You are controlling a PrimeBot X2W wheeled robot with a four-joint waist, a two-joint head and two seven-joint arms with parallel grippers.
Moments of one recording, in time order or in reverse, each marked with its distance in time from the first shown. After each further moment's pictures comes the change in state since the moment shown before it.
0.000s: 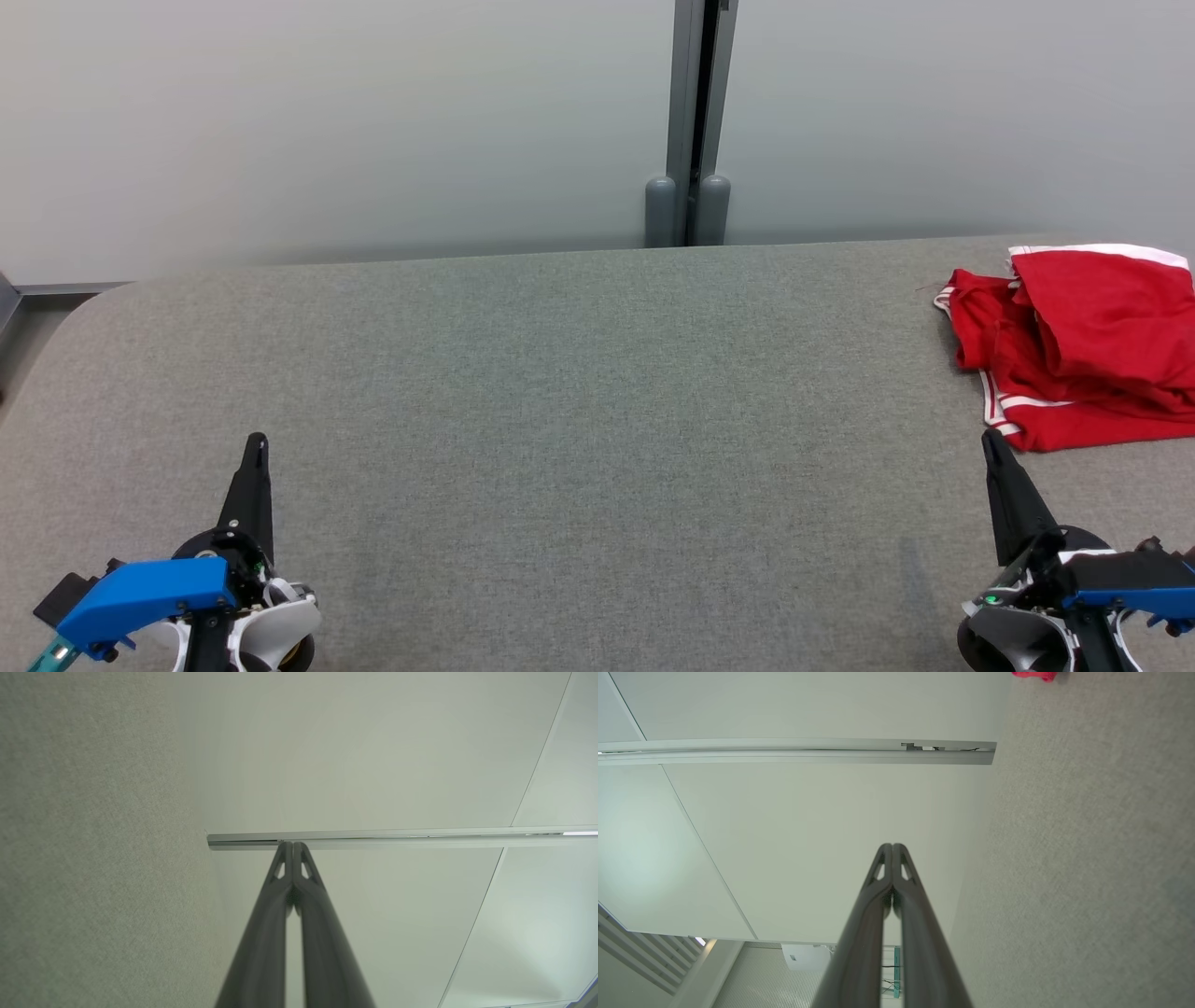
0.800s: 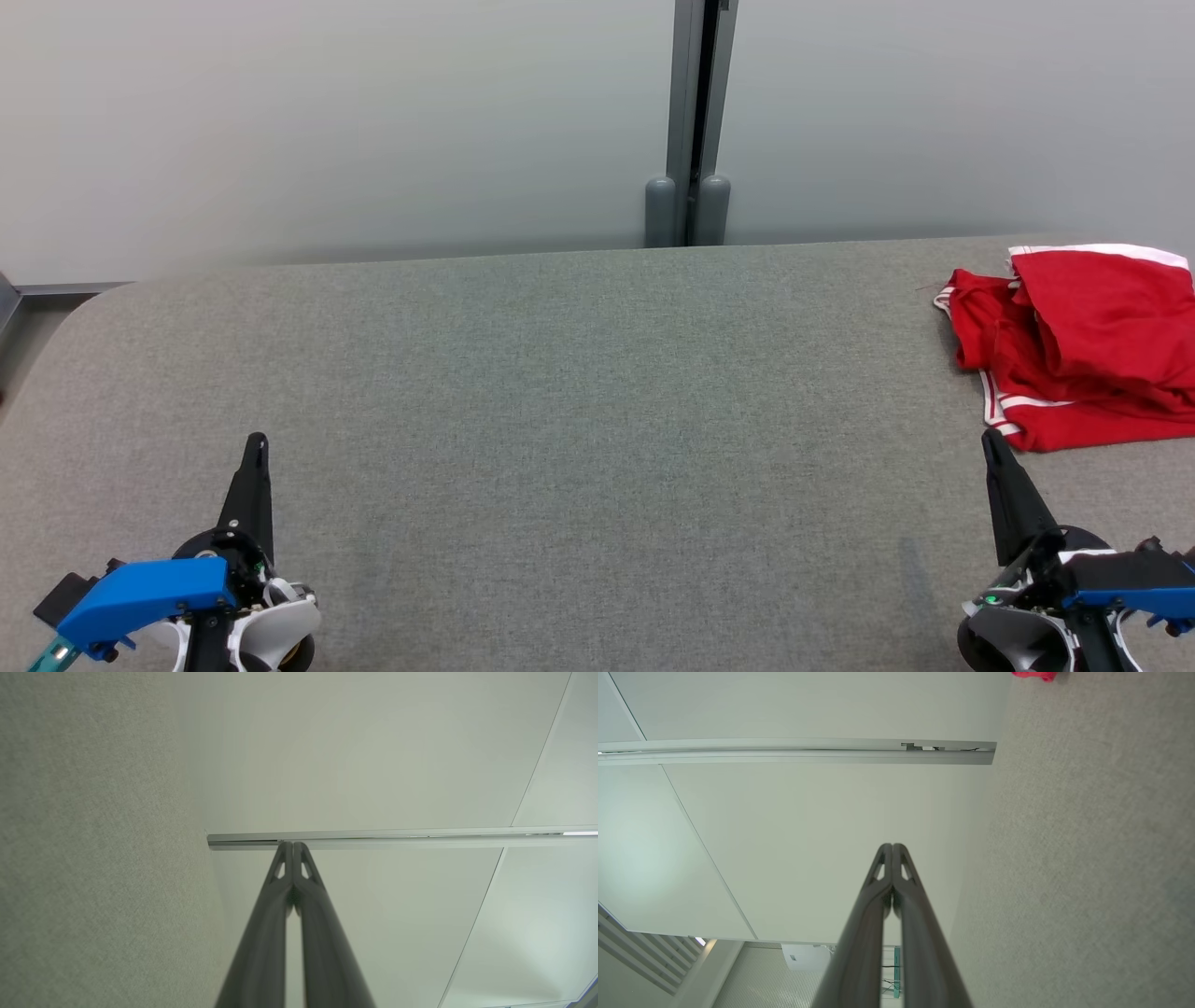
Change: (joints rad) left arm 0.000 0.000 0.000 0.000 0.000 0.000 0.000; right arm 0.000 0.000 0.000 0.000 0.000 0.000 0.000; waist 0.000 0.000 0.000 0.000
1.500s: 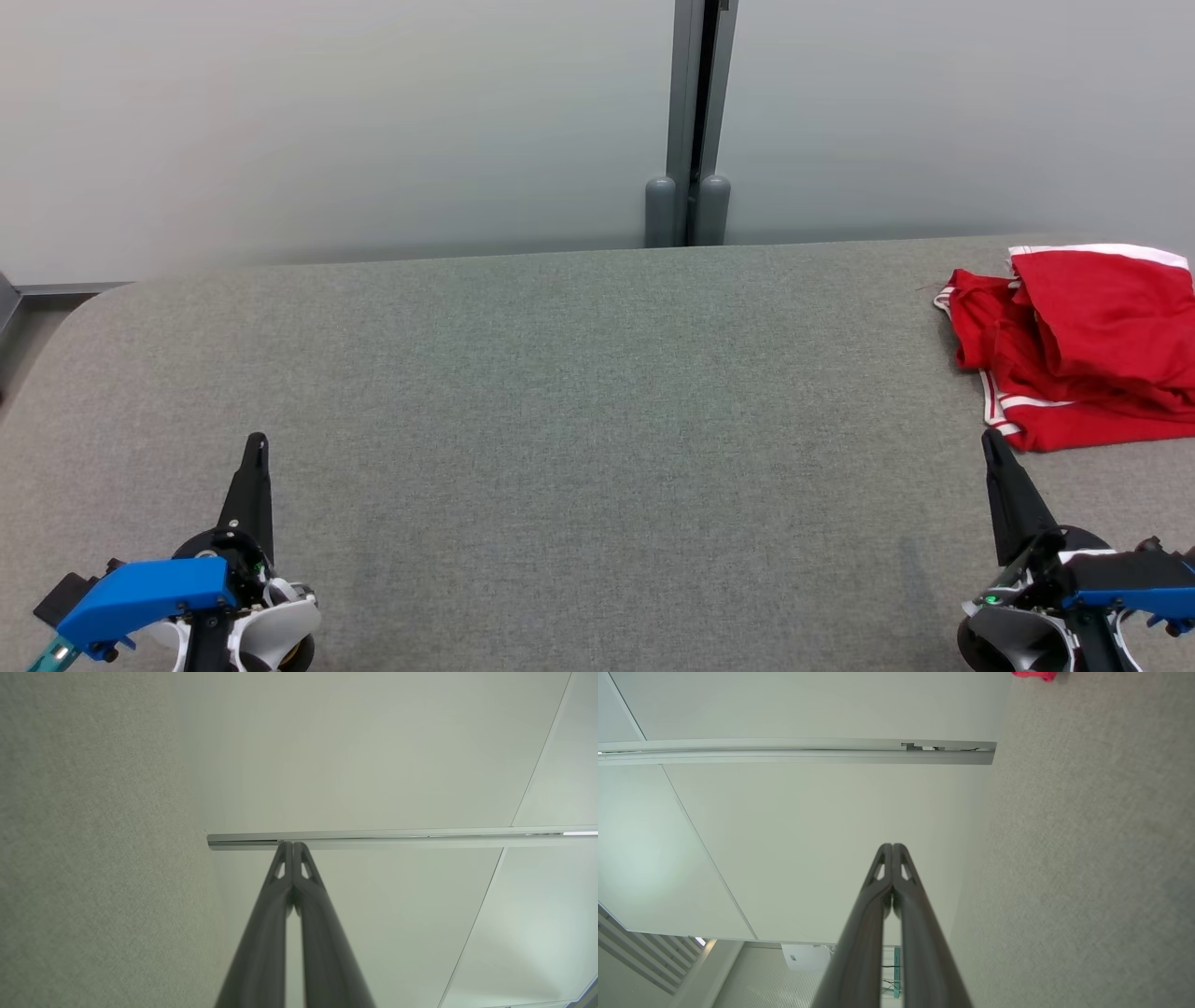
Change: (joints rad) left arm 0.000 0.000 0.000 0.000 0.000 0.000 0.000; right arm 0.000 0.000 0.000 0.000 0.000 0.000 0.000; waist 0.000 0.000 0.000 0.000
